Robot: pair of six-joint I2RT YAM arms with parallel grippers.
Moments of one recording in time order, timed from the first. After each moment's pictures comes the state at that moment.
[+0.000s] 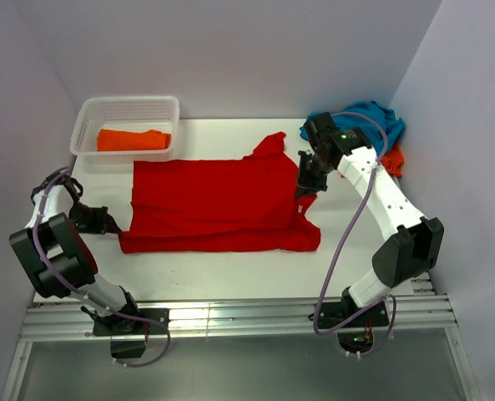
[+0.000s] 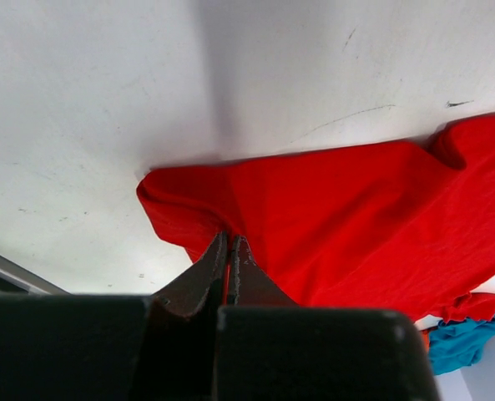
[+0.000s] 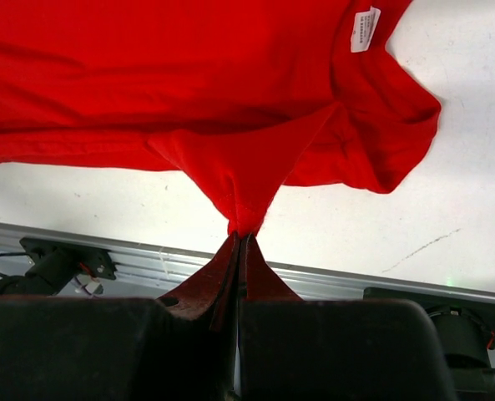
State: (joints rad) left arm 0.49 1.57 1.05 -0.99 0.17 -0.98; right arm 0.34 1.56 1.57 -1.24 -0.15 0.55
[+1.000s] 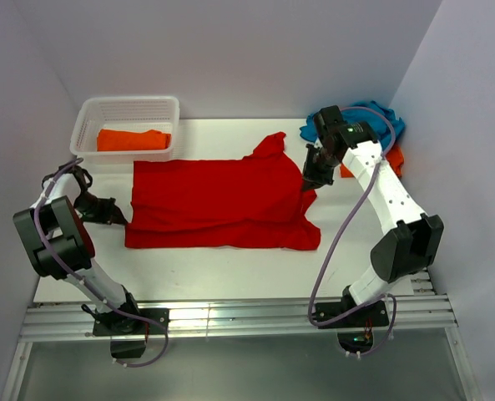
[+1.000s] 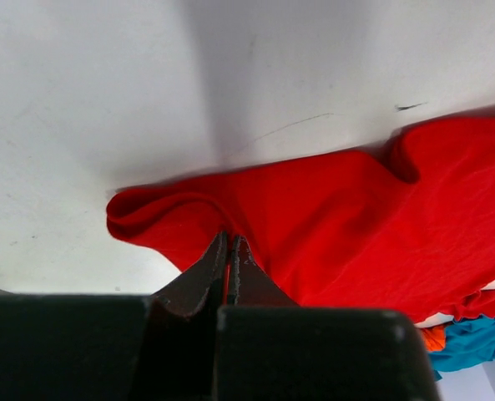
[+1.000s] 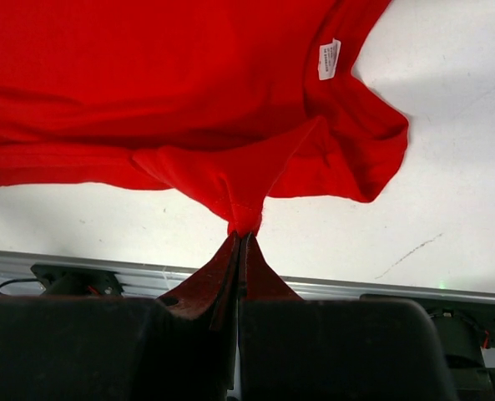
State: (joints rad) left arm 0.41 1.72 1.15 -0.95 0.19 -0.99; right arm 0.28 1.59 1.63 -1.25 -0.12 0.55
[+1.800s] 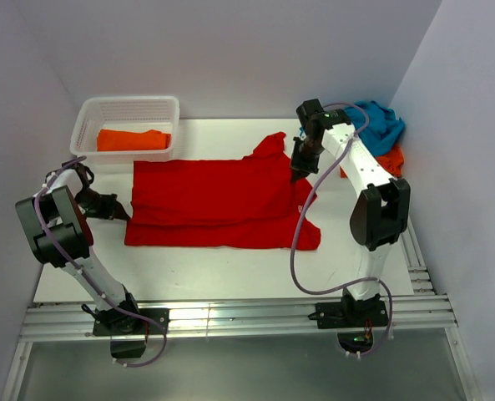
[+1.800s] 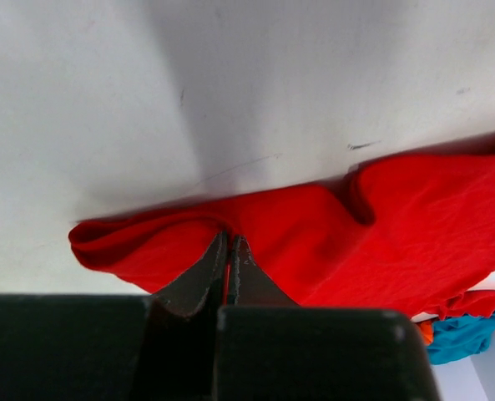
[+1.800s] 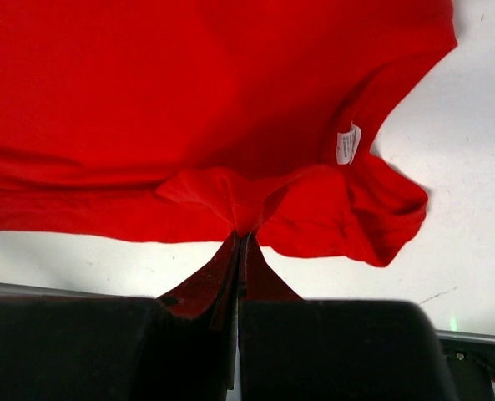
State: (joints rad) left arm 0.40 1.82 1.21 -0.90 0.22 -0.99; right arm 0.27 1.88 1.81 -1.21 -0.12 0.55
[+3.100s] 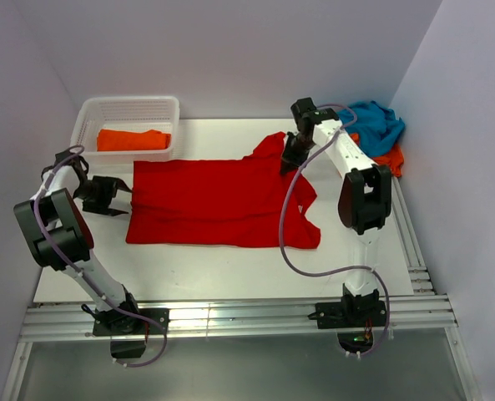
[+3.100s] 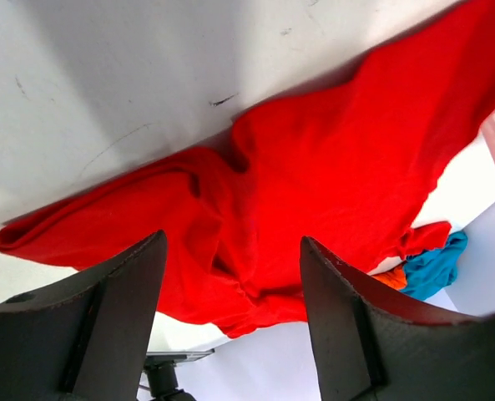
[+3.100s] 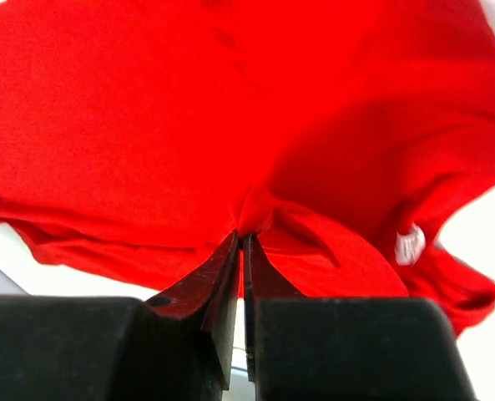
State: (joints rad) left arm 0.40 1.81 1.26 -0.82 0.36 -0.95; right arm 0.25 2.09 1.93 -1.09 -0.21 0.63
